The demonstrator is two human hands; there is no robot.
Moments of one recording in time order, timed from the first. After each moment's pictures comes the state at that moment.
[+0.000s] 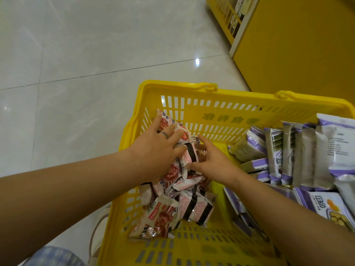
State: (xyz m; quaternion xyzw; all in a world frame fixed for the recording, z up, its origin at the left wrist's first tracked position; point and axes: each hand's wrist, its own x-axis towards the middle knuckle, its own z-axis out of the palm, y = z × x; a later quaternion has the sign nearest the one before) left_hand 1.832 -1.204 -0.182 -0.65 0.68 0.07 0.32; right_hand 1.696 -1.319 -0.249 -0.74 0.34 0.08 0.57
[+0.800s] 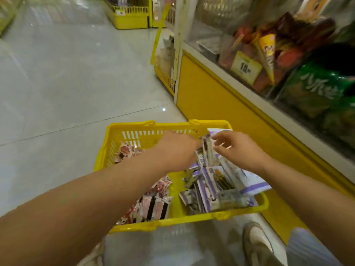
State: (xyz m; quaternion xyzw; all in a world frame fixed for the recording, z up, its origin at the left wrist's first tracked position) left_hand 1.691 -1.257 -0.050 -0.69 0.73 0.01 0.05; right_hand 1.530 -1.353 -0.042 -0.88 0.39 -0.07 0.27
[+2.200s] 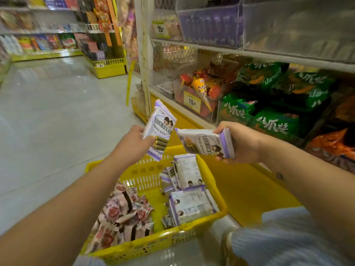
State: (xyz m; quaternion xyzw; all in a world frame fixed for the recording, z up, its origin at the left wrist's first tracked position) left_hand 1.682 -1.263 0.028 -0.79 0.44 0.19 -0.38; right_hand 1.433 -1.365 0.080 -0.55 0.47 -0.07 0.68
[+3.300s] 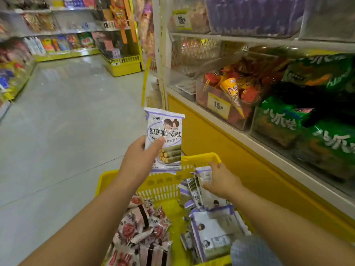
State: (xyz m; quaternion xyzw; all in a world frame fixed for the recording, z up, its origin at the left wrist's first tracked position) left_hand 1.708 -1.265 0.020 -0.73 0.37 0.22 -0.54; right_hand 1.537 -1.412 -0.095 -0.85 0.50 0.04 0.19
